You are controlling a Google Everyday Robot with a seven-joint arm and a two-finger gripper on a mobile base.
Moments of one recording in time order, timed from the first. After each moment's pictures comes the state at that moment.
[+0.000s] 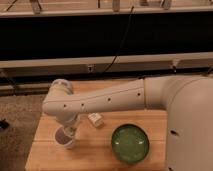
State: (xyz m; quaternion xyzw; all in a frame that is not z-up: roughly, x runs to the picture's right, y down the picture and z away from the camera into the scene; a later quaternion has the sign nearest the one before) arm -0.168 0.175 0.690 -0.21 -0.20 -0.57 0.77
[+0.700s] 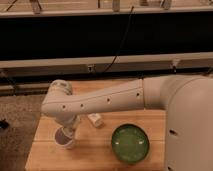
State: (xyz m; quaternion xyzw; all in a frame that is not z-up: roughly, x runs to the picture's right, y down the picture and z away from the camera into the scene) arm -0.171 0.177 0.691 -0.21 -0.20 -0.57 0.77
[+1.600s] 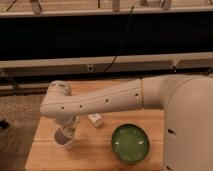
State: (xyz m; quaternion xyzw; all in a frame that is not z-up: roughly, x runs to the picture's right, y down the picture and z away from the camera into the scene) arm -0.176 0.177 0.692 -0.20 -0.20 -0.58 0.76
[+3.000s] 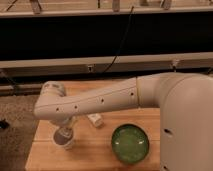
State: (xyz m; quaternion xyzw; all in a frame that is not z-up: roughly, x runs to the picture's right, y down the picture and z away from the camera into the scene) arm -0.188 0.172 0.683 -0.19 -0.19 -0.60 0.75
